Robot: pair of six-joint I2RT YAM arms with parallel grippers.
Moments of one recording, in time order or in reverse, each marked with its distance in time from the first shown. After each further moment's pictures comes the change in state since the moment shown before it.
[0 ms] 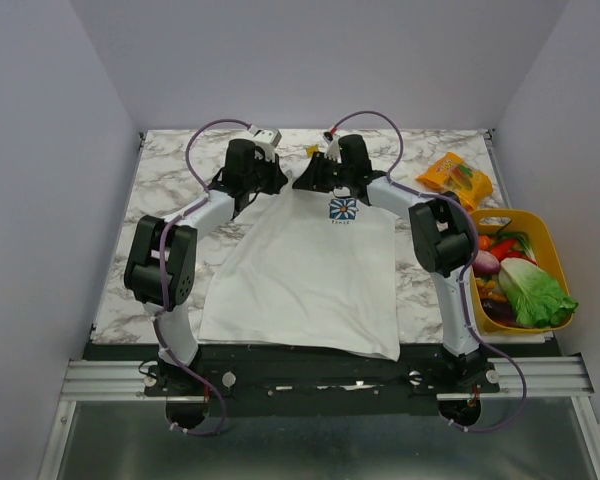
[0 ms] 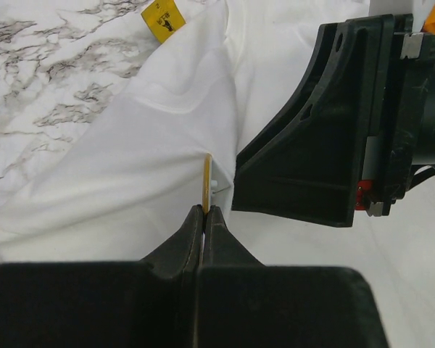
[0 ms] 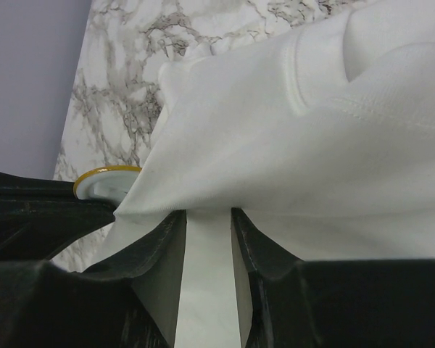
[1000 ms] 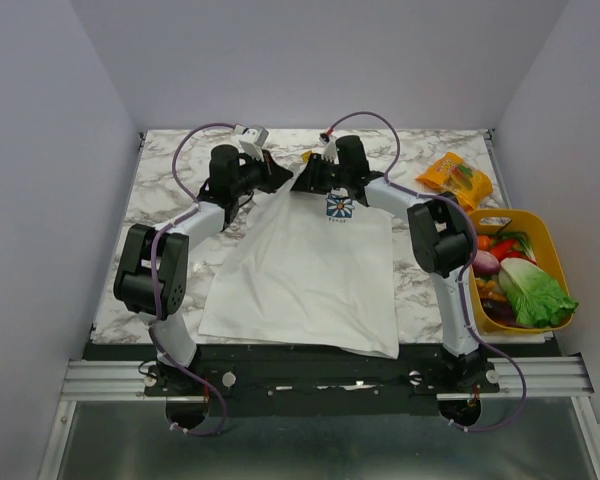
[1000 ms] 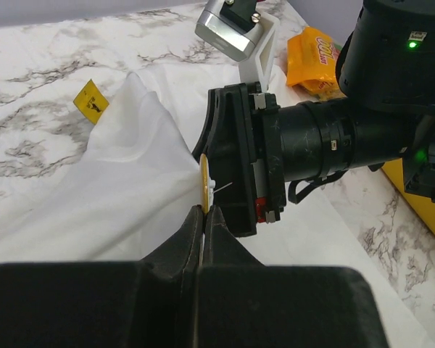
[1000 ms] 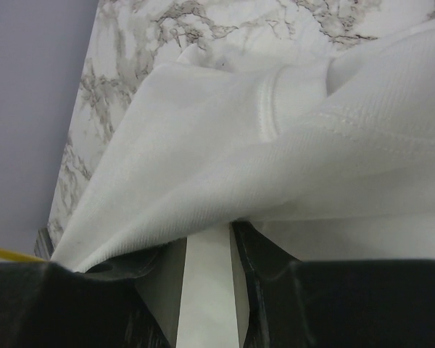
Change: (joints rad) left arm 0.044 -0.082 -0.154 0.333 0.227 -0.183; right arm 0.013 0.003 0.003 0.001 -0.023 0.000
